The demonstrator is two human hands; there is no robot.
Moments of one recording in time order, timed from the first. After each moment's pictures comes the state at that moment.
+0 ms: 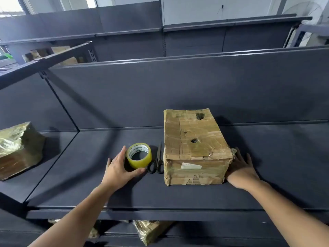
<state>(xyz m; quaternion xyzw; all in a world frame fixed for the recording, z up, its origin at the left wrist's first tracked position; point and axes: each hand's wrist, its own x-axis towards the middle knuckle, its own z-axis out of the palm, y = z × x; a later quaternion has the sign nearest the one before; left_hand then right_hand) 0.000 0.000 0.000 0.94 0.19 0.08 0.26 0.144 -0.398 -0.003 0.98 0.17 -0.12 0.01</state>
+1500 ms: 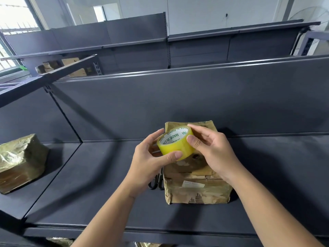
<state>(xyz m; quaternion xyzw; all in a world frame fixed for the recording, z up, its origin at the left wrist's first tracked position) 0.025 -0.125 0.136 0.73 0.07 0.17 0.66 0.111 -0.307 0.138 0.69 0.26 -0.05 -0.67</state>
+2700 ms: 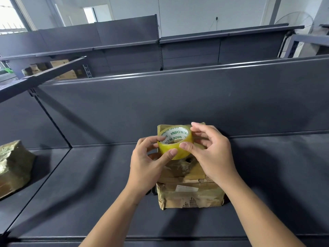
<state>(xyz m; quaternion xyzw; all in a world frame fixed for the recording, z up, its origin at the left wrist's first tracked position) 0.043 -0.135 0.120 0.77 0.07 0.26 0.58 0.109 -0.310 0.133 0.73 0.23 0.13 -0.62</state>
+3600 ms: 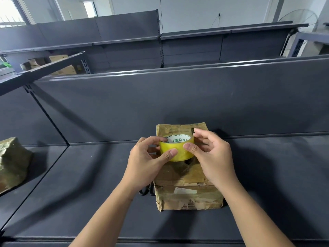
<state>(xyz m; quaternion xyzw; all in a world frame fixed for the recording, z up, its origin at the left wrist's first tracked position) 0.055 -0.124 0.123 0.81 0.07 0.20 0.55 0.120 -0.311 0.115 0.73 0.18 0.10 -0.66</state>
